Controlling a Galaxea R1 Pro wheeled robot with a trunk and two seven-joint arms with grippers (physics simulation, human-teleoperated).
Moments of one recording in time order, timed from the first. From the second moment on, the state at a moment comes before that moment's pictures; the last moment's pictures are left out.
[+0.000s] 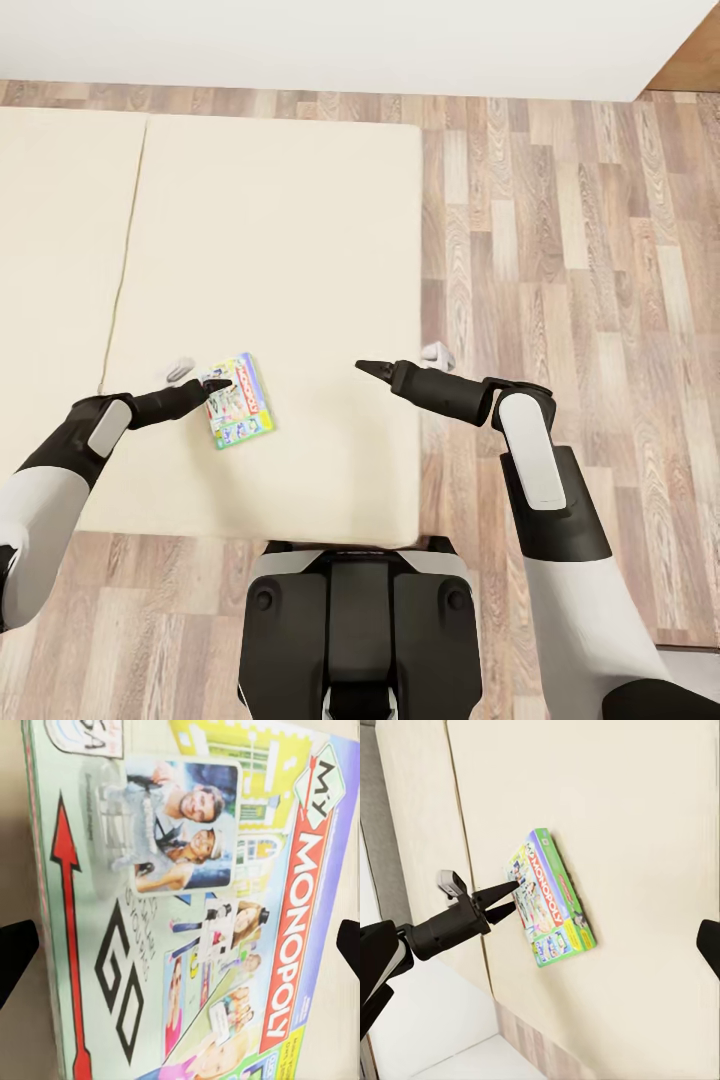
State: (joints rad) left arm -1.13 0.32 0.05 -0.52 0.48 0.62 -0.53; right arm -0.82 0.10 0.08 -1.54 -0.91 1.04 -0.03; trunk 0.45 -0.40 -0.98
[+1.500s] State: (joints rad) left arm -1.13 0.31 0.06 -0.52 0.48 0.62 -0.53; right arm -0.82 0.10 0.08 -1.54 -0.91 1.04 -0.03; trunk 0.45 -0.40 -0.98
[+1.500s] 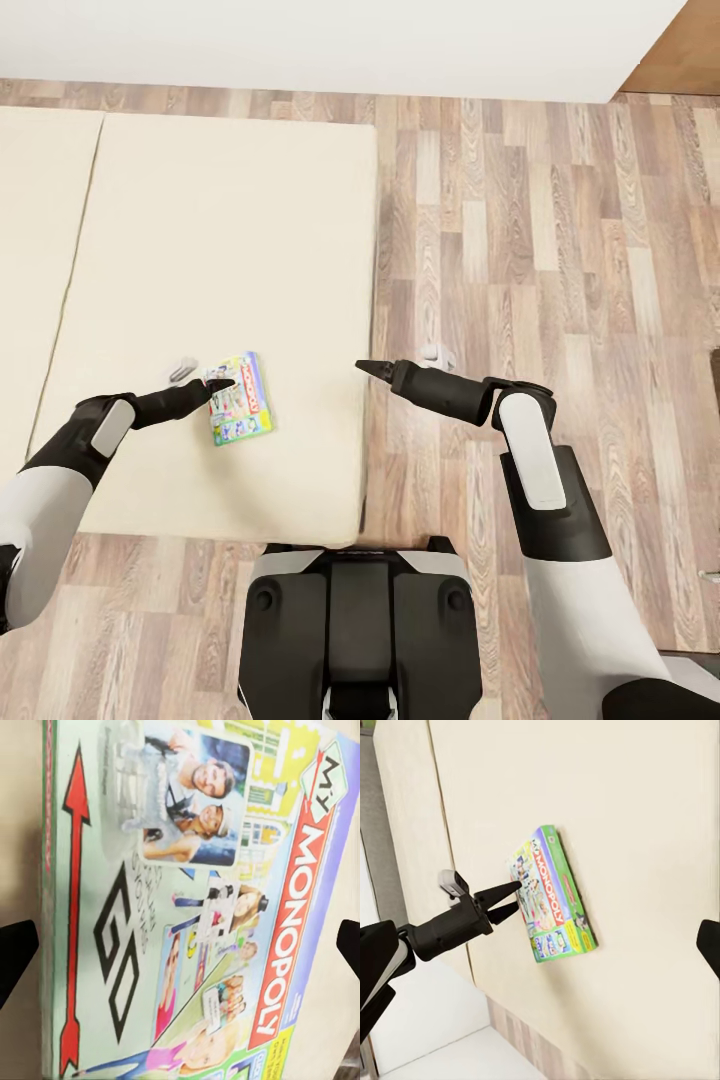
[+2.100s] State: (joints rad) left arm -1.13 0.31 0.06 -0.52 0.48 0.62 -0.53; right arm -0.82 0.10 0.08 -1.54 -0.91 1.04 -0.03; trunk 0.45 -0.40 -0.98
